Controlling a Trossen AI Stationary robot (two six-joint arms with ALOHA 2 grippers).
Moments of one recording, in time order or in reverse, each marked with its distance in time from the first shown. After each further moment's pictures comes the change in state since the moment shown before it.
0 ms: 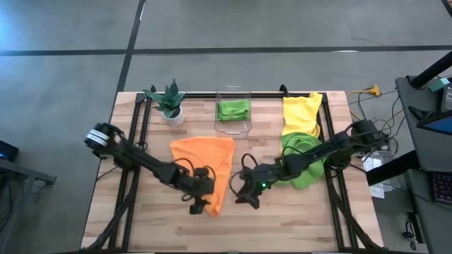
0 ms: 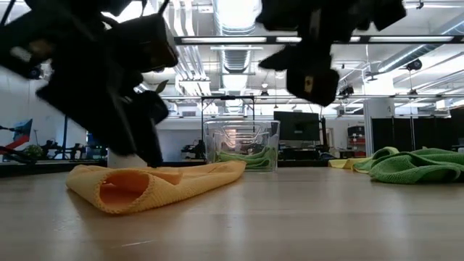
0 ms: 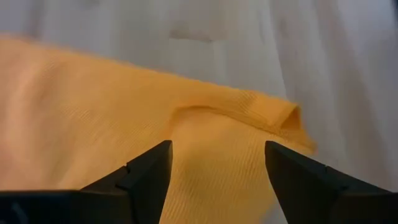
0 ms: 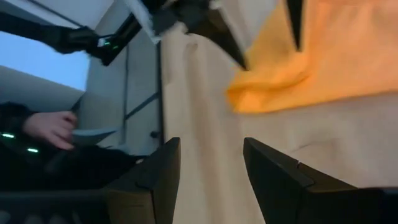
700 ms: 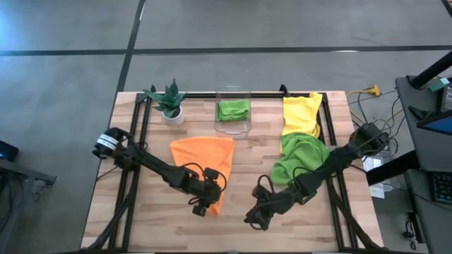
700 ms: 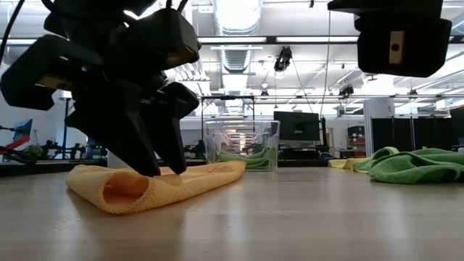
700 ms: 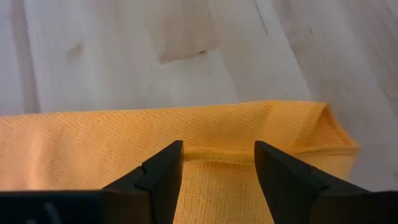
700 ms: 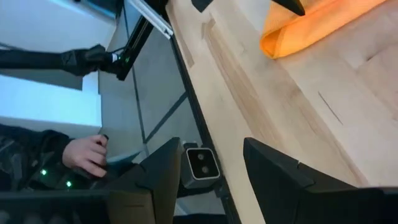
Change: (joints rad) left arm 0.004 0.110 0.144 -0.112 -0.051 0.267; right arm 0.270 -0.017 0.001 0.005 0.319 0.368
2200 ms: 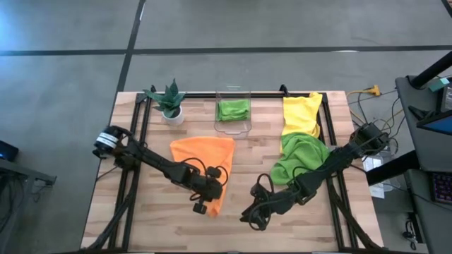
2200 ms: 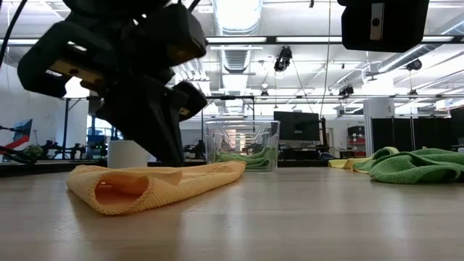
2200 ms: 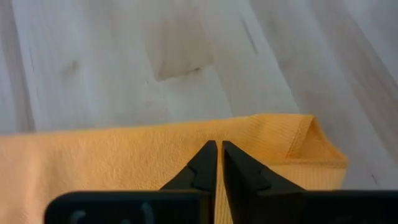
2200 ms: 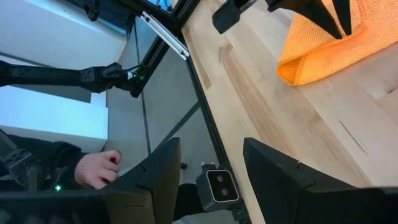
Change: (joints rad) left arm 0.046 -0.016 -0.001 0.026 0.110 0.051; right arm 0.001 -0.001 0.061 -0.008 0.051 -0.026
